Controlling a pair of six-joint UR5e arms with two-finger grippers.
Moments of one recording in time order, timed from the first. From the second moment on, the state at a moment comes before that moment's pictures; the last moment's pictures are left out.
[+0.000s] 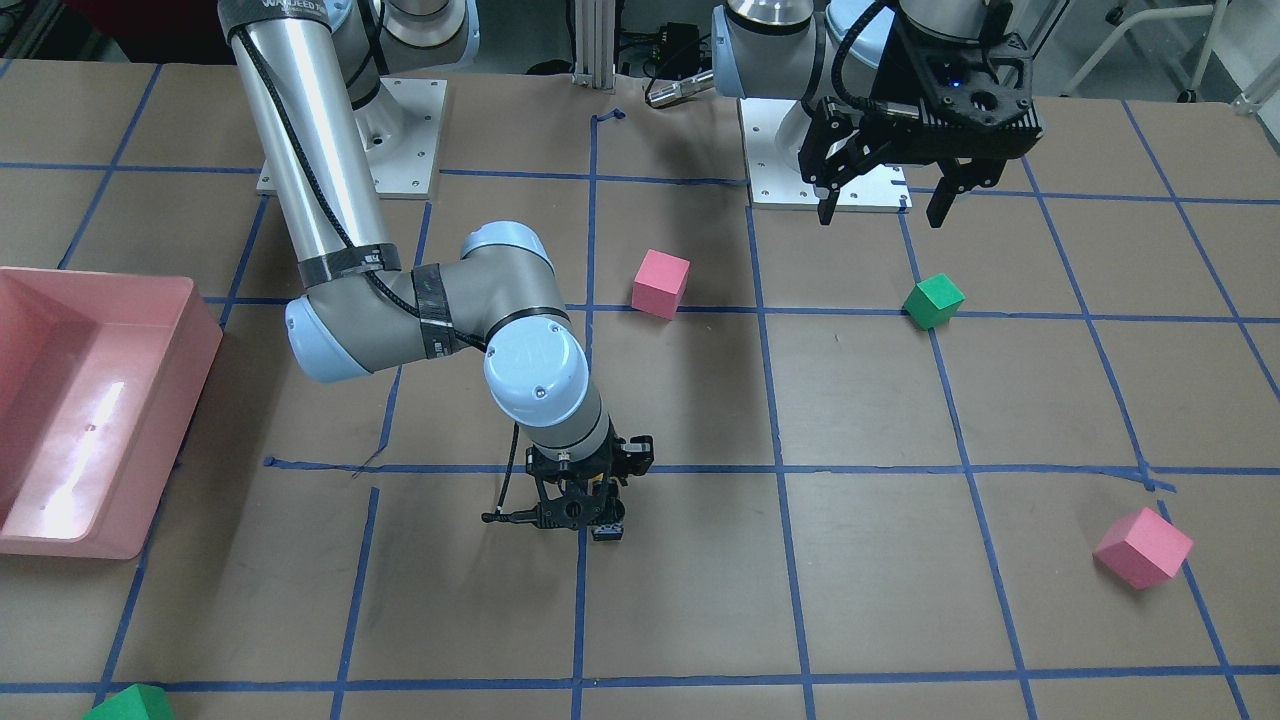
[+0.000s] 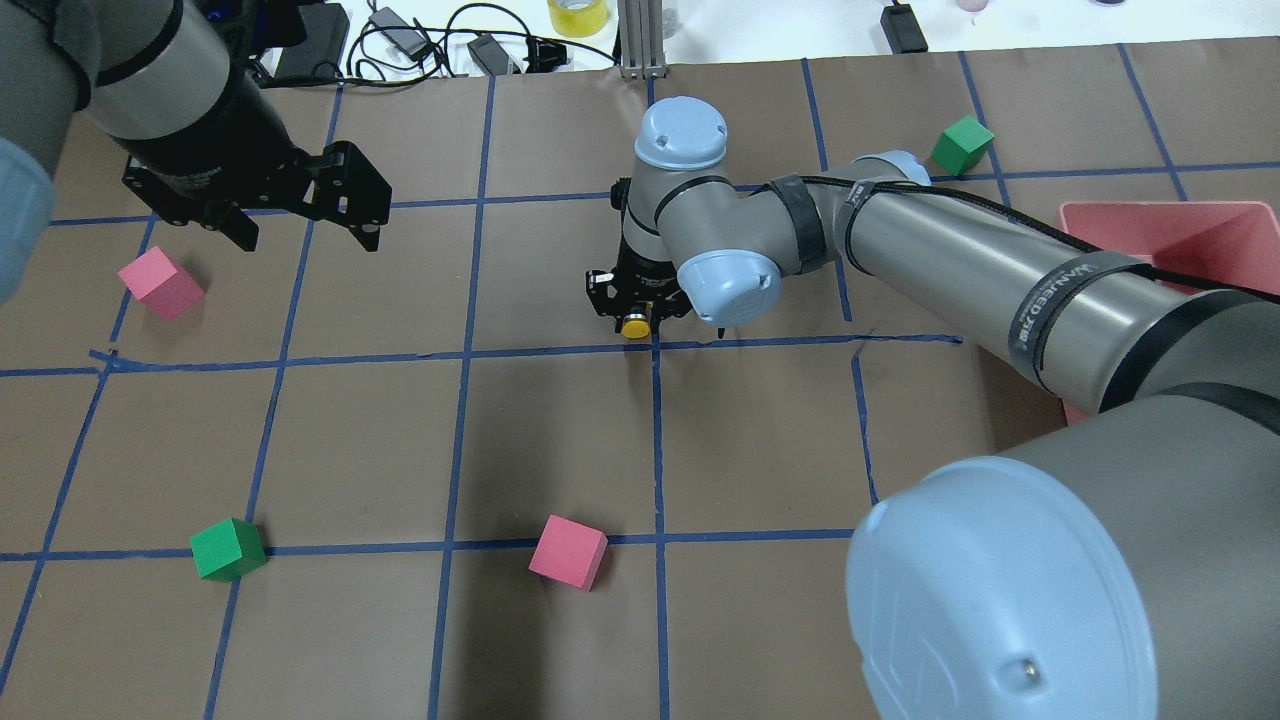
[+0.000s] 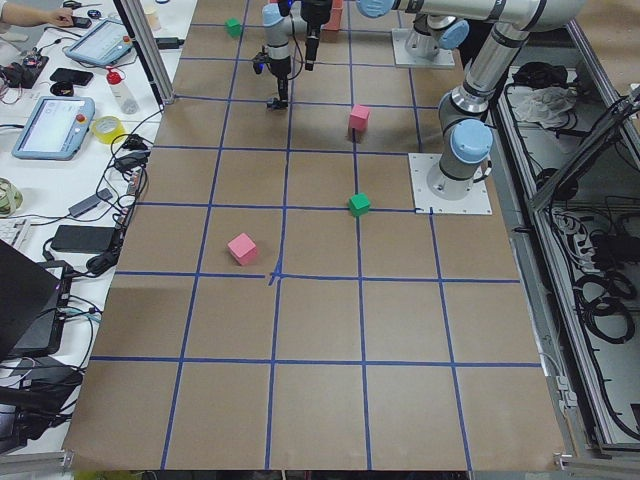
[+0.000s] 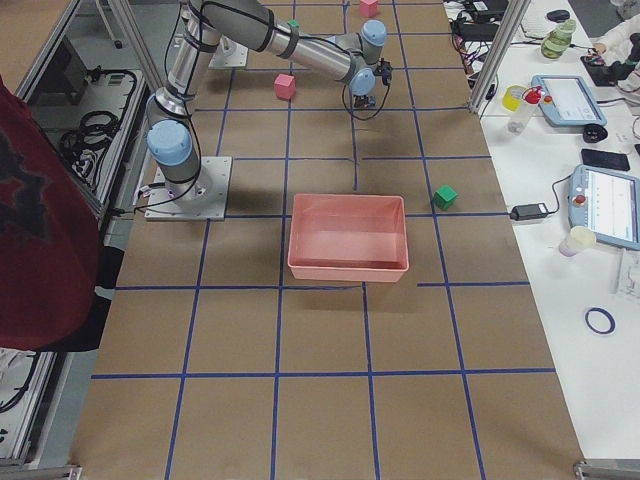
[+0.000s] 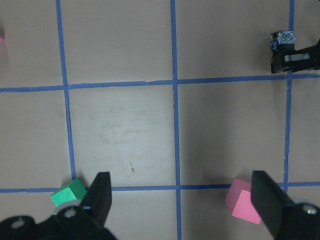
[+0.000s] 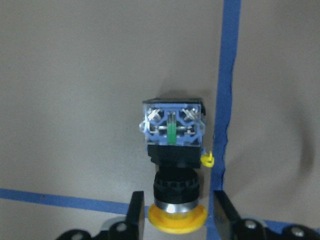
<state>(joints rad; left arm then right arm) -1.59 -1.47 -1.60 -1.52 1.61 0.01 1.90 -0.95 1.56 -2.19 -1.37 0.30</state>
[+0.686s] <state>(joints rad) -1.59 -1.47 -1.62 -1.52 1.61 0.00 1.90 -1.00 1.56 -2.19 -1.37 0.29</state>
